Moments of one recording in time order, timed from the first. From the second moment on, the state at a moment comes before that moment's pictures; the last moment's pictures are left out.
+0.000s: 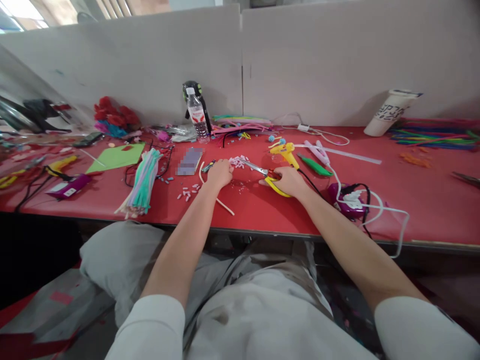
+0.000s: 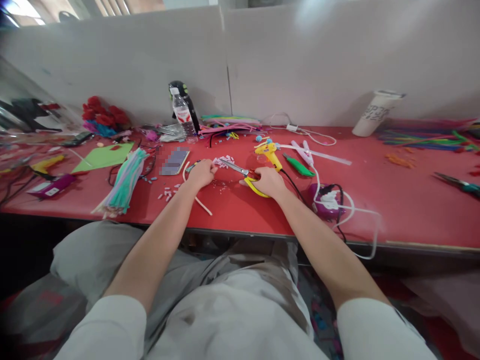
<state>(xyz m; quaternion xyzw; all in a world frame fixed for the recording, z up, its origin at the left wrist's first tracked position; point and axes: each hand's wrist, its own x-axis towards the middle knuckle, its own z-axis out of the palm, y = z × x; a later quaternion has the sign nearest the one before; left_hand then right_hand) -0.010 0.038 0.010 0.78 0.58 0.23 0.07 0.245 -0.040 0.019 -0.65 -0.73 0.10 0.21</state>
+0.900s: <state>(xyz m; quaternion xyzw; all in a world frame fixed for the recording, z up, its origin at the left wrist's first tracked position) -0.025 0.029 0.005 0.78 0.56 0.27 0.07 0.245 -0.037 0.013 -0.64 -0.74 0.09 0.18</state>
